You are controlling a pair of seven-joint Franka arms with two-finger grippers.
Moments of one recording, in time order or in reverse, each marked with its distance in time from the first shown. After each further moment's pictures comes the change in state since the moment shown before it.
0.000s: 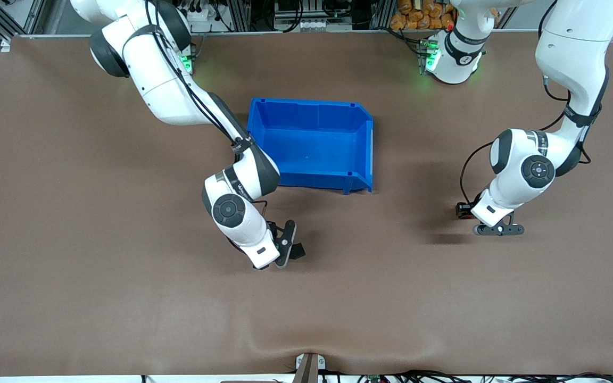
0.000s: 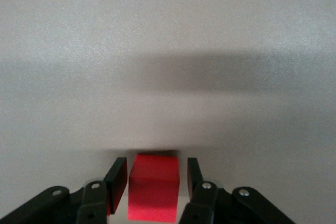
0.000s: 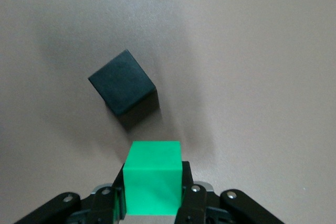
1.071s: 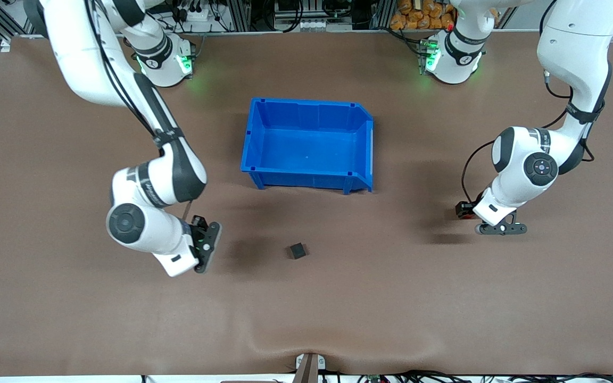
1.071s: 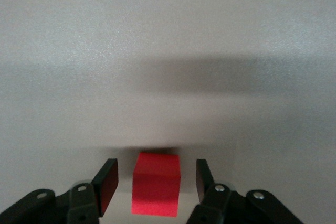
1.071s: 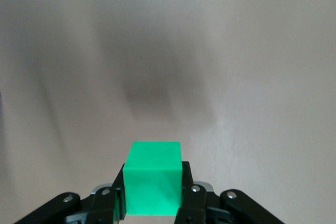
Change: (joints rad) left arm 0.001 -0.017 0.000 -0.005 0.000 -0.002 0.000; right arm -0.212 -0.244 0.007 -0.187 0.000 -0.221 -0.161
